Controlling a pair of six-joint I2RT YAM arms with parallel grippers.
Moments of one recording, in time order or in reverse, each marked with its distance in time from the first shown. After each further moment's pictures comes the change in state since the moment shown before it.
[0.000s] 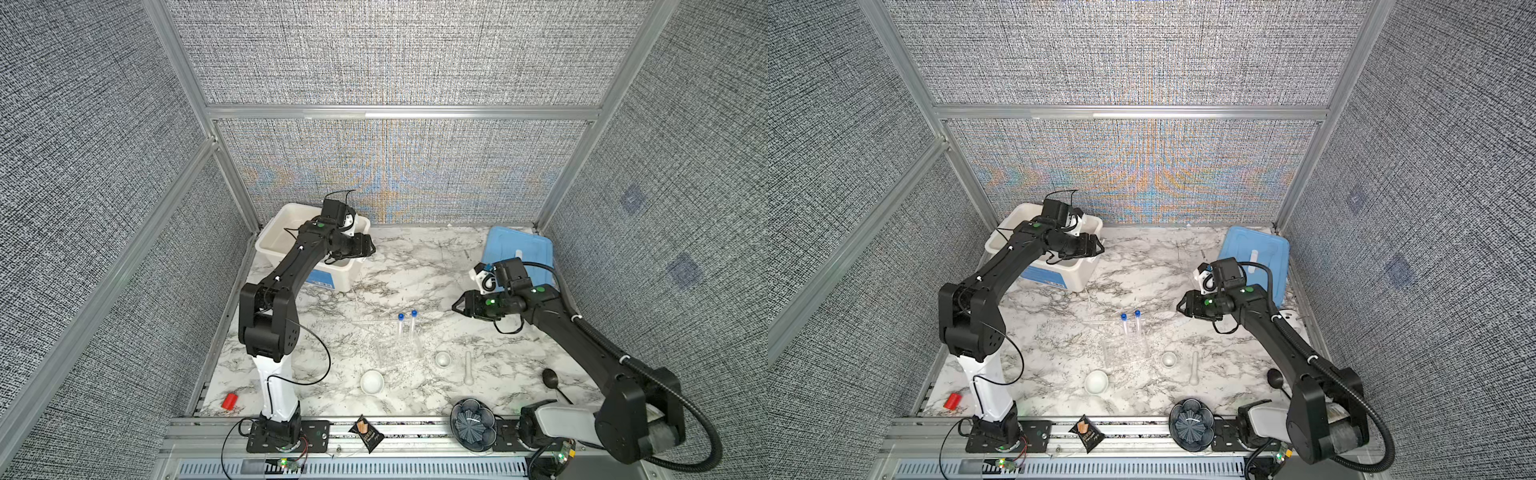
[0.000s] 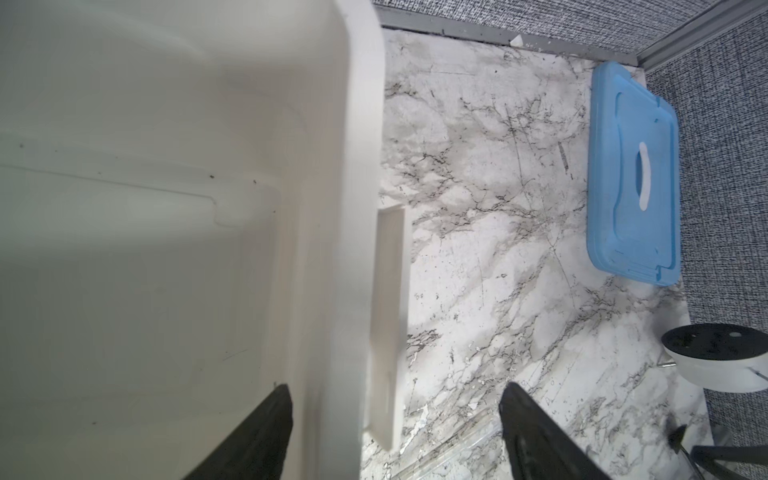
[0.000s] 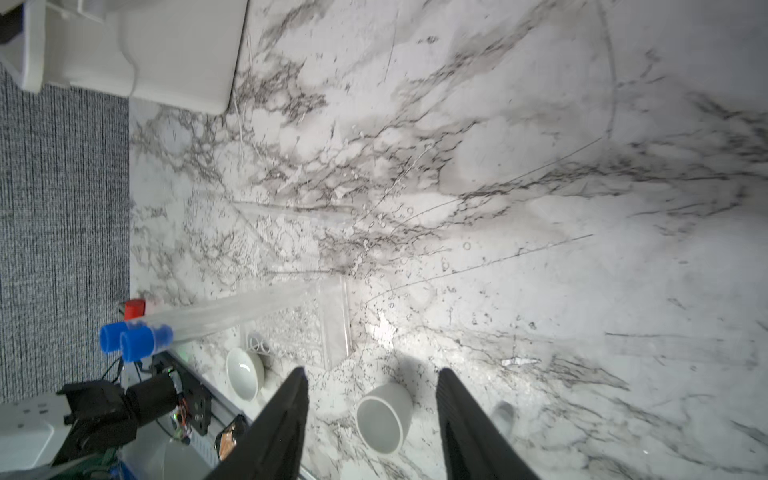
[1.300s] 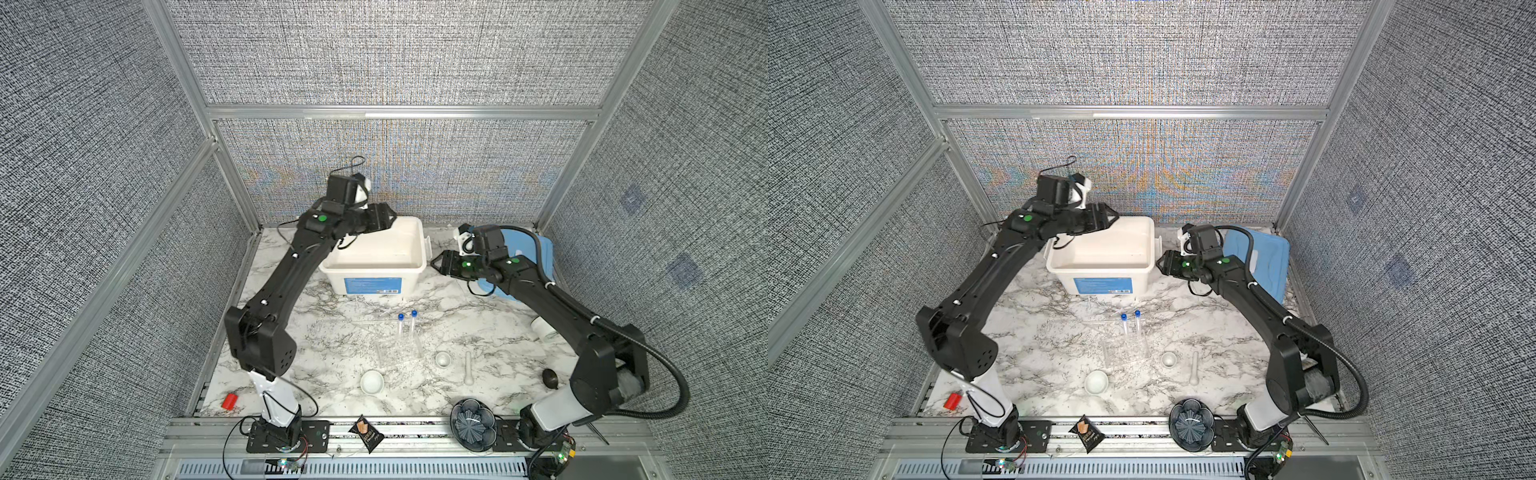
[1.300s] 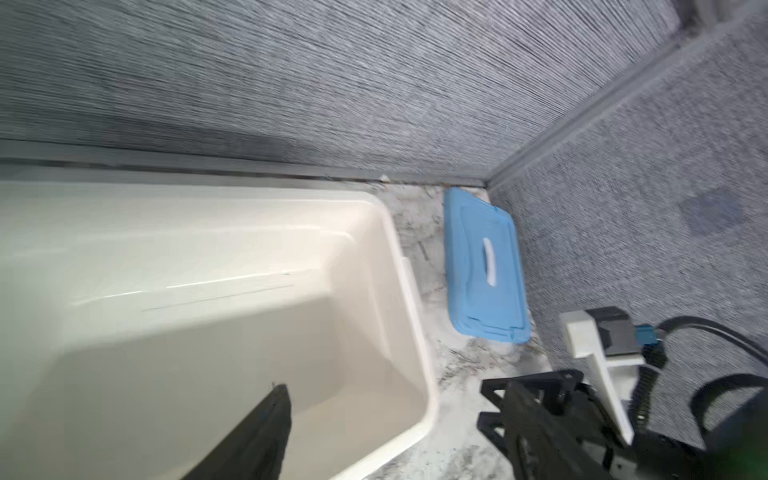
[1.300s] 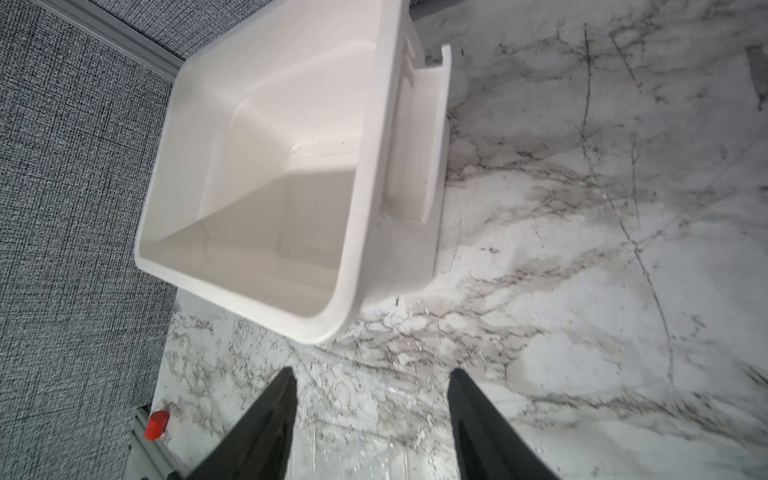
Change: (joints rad) left arm -0.087 -0.218 0.075 0.071 -0.132 -0.188; right arm 0.148 0.322 0.385 0.206 0.154 0.138
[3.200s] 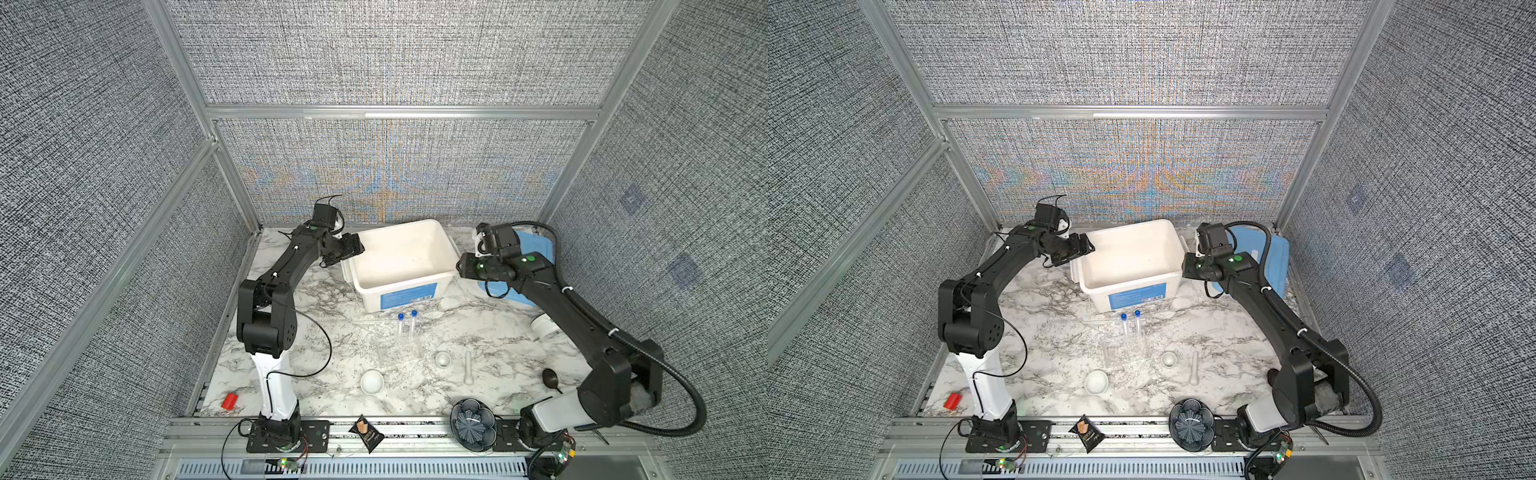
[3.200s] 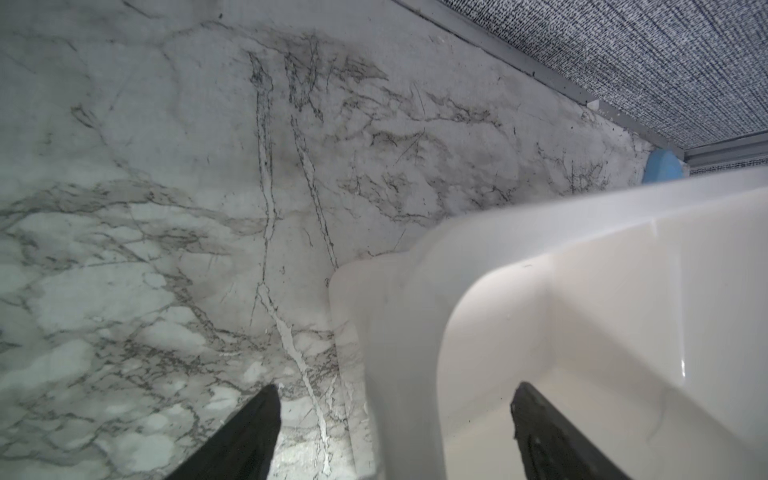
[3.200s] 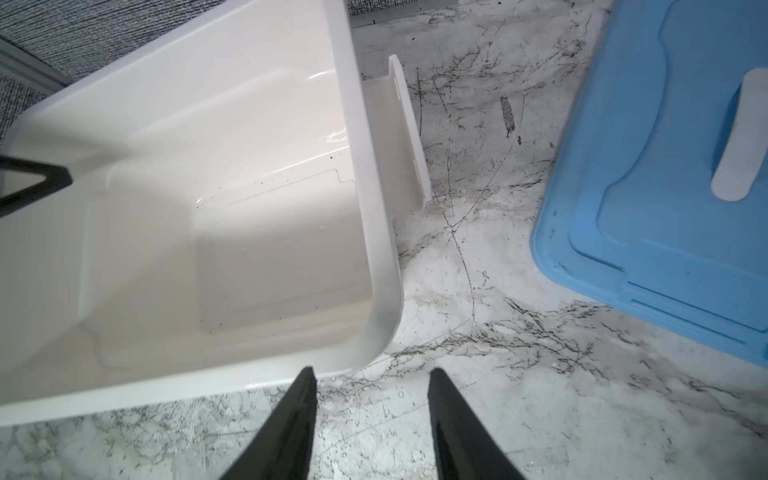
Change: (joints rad) left arm 0.171 0.259 -0.124 -0.010 0.073 -0.008; right arm -0.074 -0.168 -0.041 -0.209 0.222 -0.190
